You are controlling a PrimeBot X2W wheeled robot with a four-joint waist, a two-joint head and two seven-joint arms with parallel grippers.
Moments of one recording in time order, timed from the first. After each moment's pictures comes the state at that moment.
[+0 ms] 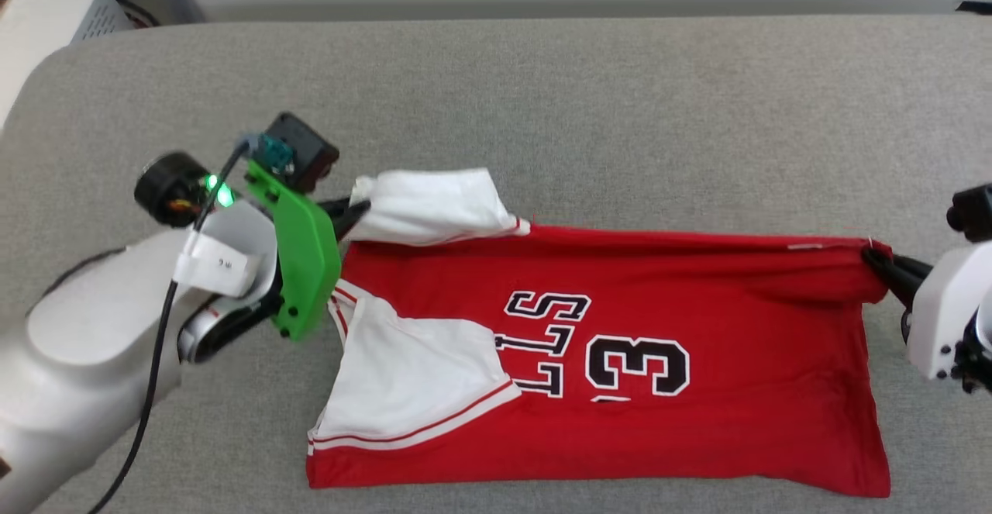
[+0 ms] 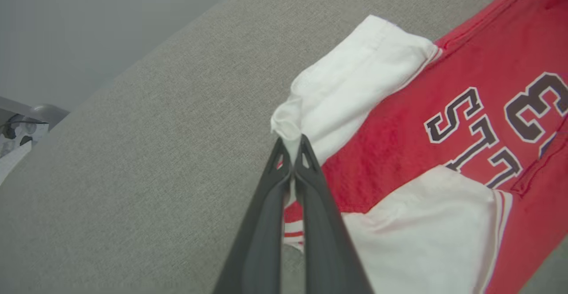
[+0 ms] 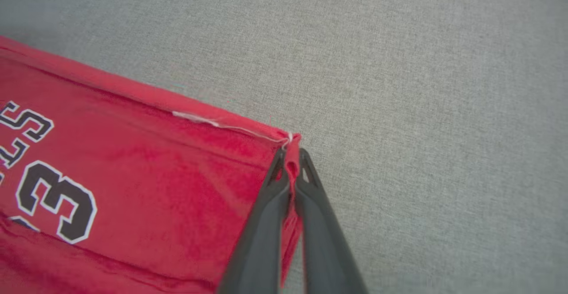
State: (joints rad) left arm -1.03 0.76 -1.28 0.25 -1.02 -0.06 0.21; right arm -0.47 -0.72 0.51 0.32 0.84 0.13 0.30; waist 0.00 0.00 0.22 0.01
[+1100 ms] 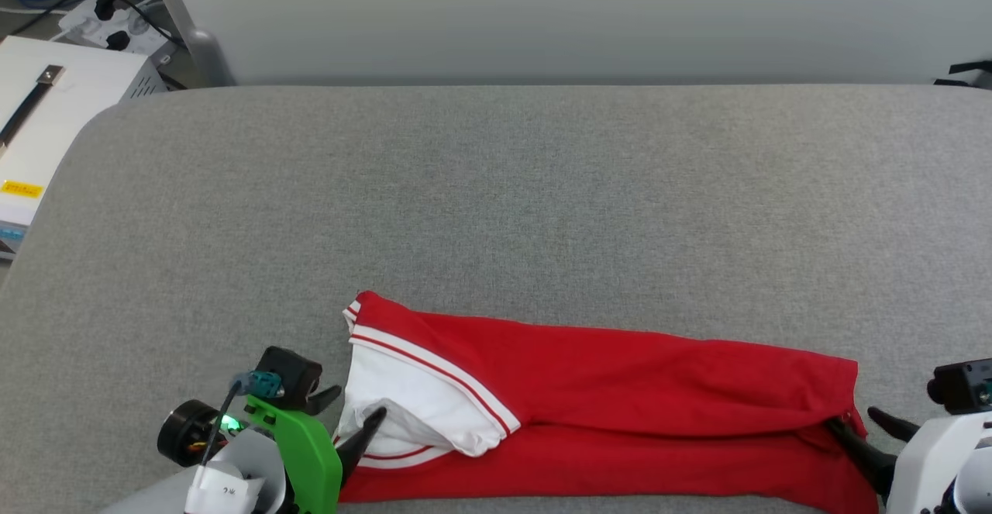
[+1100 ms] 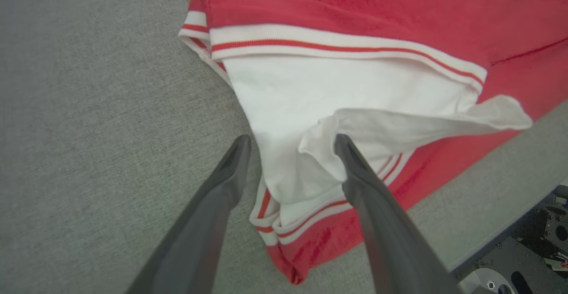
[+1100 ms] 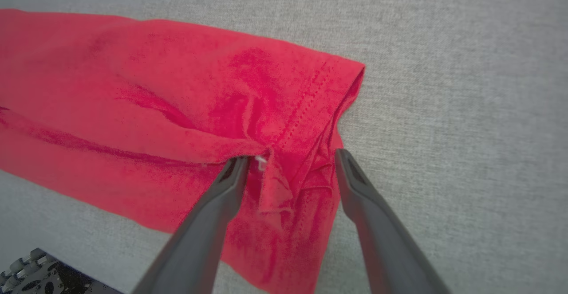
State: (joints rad) left arm -0.53 0.75 -1.24 0.22 -1.08 0.09 -0.02; right arm -0.06 -0.63 0.40 0.27 0.84 0.13 0.22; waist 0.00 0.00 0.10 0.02
